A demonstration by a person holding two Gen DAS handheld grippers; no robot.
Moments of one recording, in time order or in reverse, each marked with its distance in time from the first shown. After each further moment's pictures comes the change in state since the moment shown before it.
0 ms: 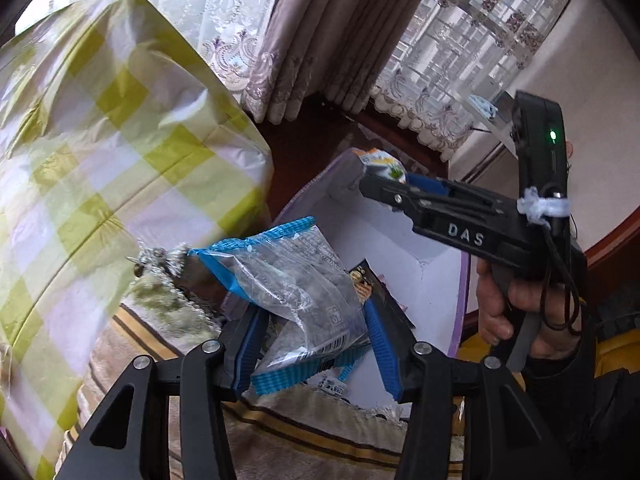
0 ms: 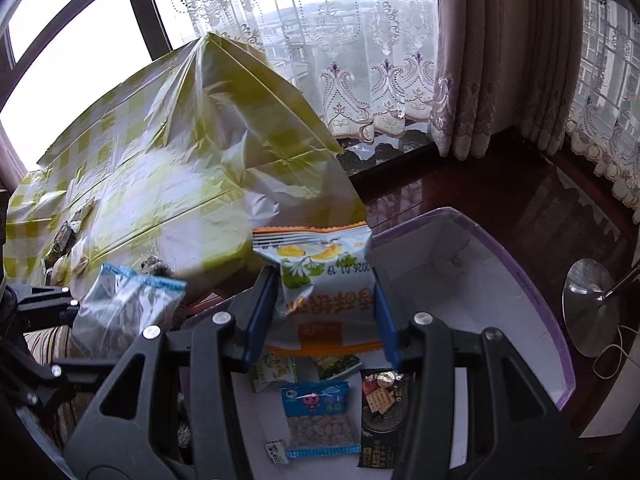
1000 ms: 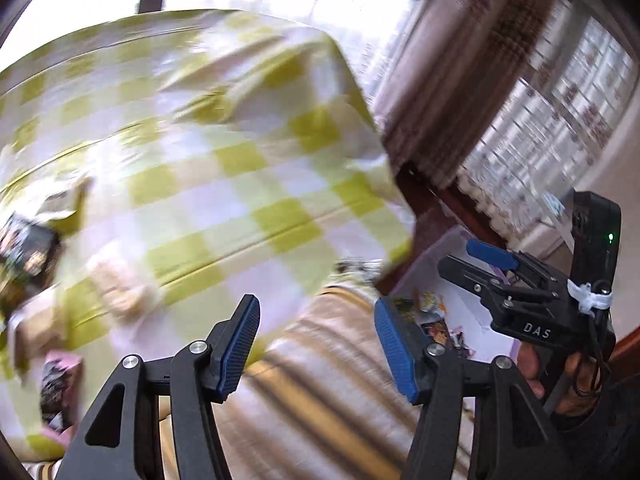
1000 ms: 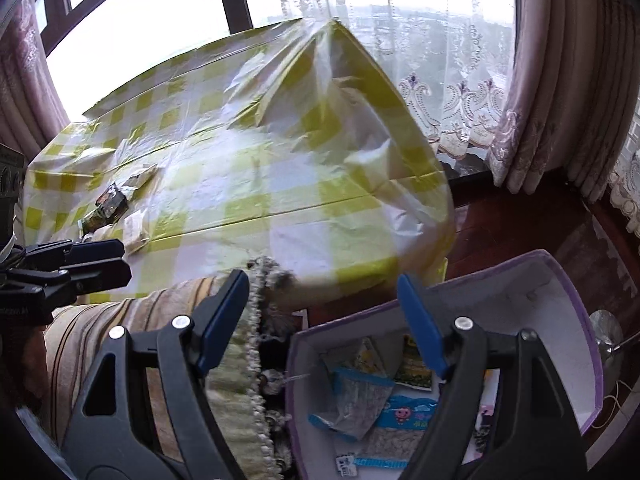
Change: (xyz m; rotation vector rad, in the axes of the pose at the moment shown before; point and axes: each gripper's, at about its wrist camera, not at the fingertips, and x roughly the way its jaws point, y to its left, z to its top) left arm -0.105 0.103 -0.060 -0.321 -0.264 0.246; right arm 0.002 0.122 0.002 -0.209 0.008 0.134
